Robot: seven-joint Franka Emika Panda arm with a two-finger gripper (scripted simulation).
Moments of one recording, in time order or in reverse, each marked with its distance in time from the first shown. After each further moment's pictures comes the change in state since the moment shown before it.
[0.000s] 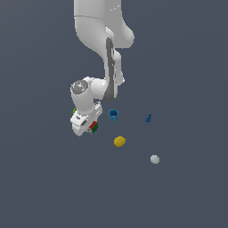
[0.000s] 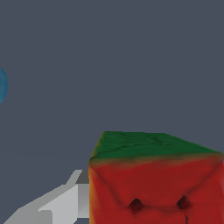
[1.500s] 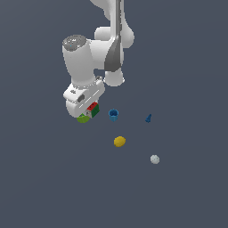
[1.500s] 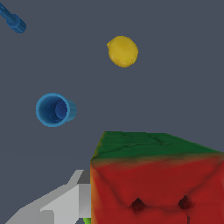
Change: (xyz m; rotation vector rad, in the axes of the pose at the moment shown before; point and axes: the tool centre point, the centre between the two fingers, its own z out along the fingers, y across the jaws) arm 0.020 -0.010 -0.158 0.001 -0.002 0.000
